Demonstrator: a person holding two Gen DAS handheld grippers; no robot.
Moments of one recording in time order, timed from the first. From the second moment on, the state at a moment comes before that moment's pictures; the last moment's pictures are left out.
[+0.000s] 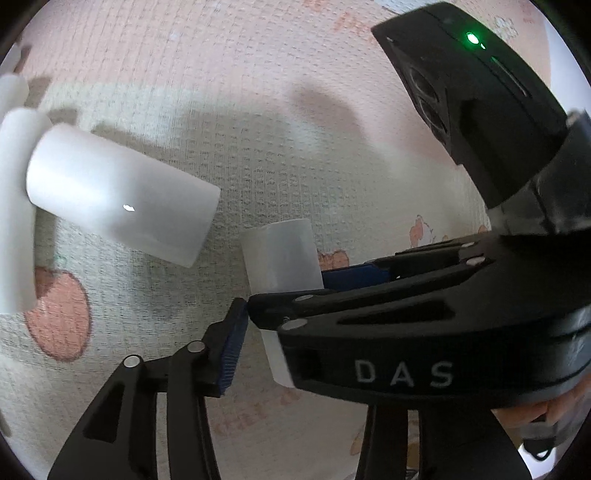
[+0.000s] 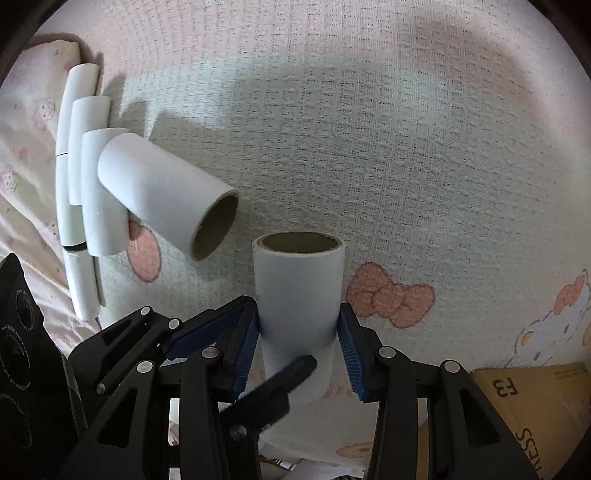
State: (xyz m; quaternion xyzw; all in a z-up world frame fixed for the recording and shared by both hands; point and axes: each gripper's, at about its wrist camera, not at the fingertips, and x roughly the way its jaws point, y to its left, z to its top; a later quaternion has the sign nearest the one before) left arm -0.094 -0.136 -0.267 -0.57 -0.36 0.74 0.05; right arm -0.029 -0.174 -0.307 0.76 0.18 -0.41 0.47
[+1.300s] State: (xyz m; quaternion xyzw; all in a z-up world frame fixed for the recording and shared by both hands) left arm -0.074 -0.038 -0.054 -0.41 -0.11 0.89 0.17; right arm -0.108 -0.011 -0.132 0.64 -0.03 -0.57 0.51
